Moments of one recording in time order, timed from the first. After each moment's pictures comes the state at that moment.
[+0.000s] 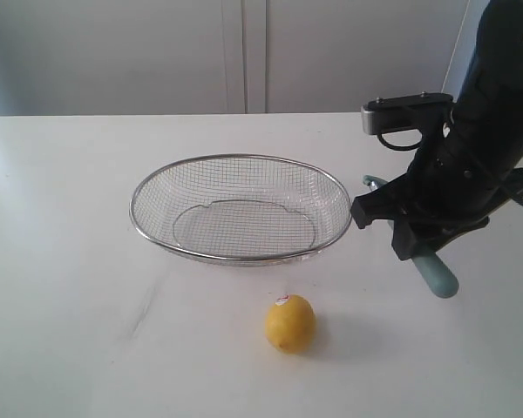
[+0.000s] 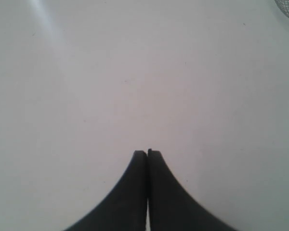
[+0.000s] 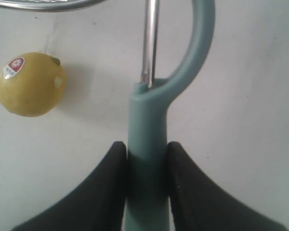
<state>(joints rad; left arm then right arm) 0.04 0.00 0.02 -0.06 0.52 0.18 0.38 1.53 -1.16 0.06 1.09 0.05</state>
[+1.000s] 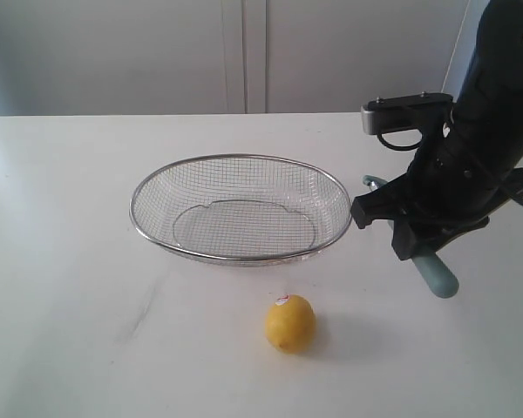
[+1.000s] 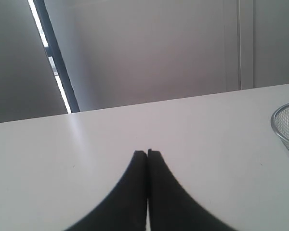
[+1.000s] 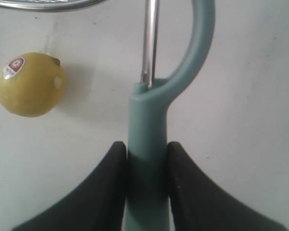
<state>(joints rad) 0.04 0.00 0.02 -0.05 0.05 0.19 0.38 1.53 -1.16 0.06 1.09 0.05</state>
